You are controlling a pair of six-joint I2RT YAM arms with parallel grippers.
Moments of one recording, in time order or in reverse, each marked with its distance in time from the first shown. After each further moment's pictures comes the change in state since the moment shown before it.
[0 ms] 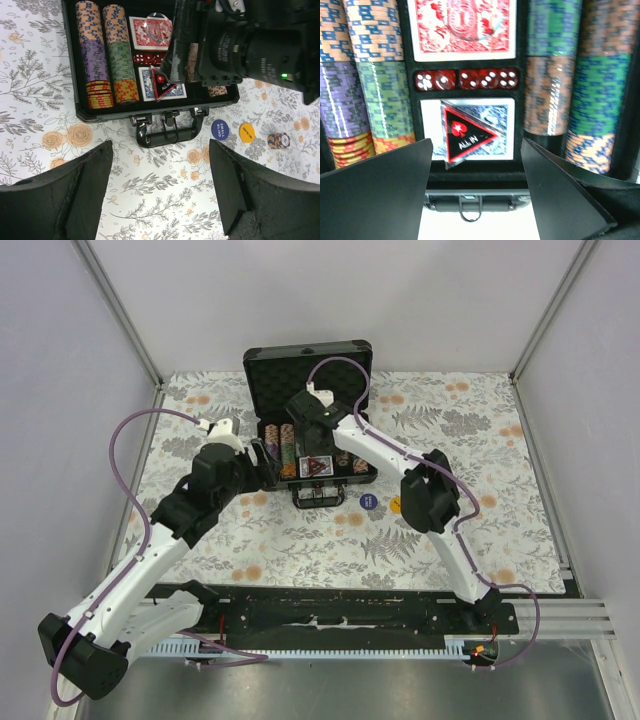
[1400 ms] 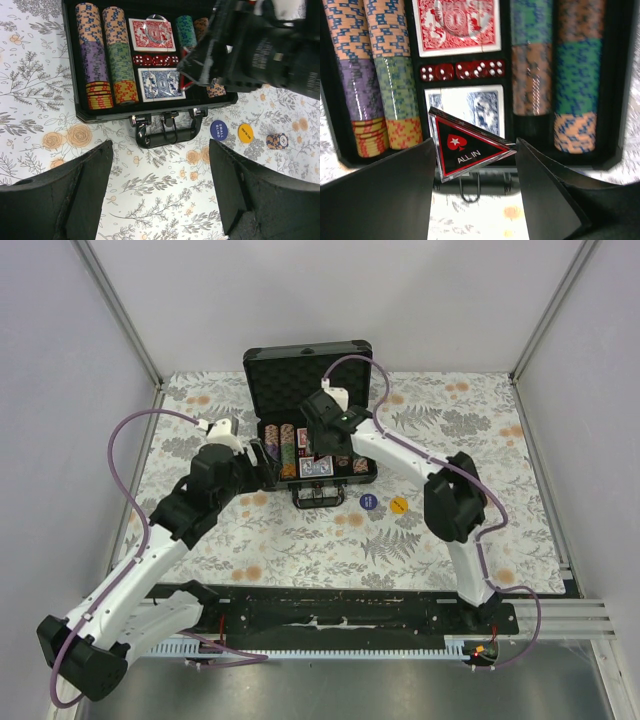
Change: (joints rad) left arm 0.000 -0.009 0.001 0.000 0.006 0.000; right arm -0.018 -0.296 -0.347 0.163 -0.017 0.060
